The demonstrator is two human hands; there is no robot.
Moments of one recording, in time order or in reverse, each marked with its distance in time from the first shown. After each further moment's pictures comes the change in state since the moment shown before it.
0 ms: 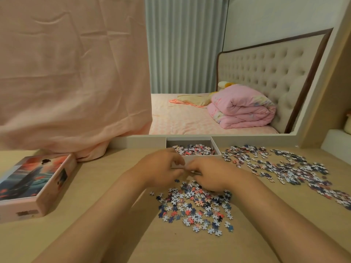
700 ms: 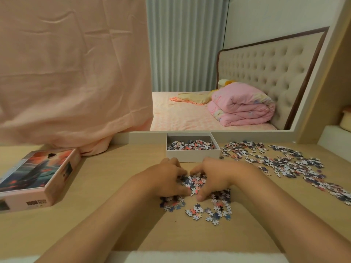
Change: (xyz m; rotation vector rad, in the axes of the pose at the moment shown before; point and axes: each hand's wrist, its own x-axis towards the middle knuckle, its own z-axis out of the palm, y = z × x) left_hand -0.025 0.024 0.012 0.108 -0.328 -0.063; right_hand -0.024 -0.015 -0.012 -0.085 -0.237 0.200
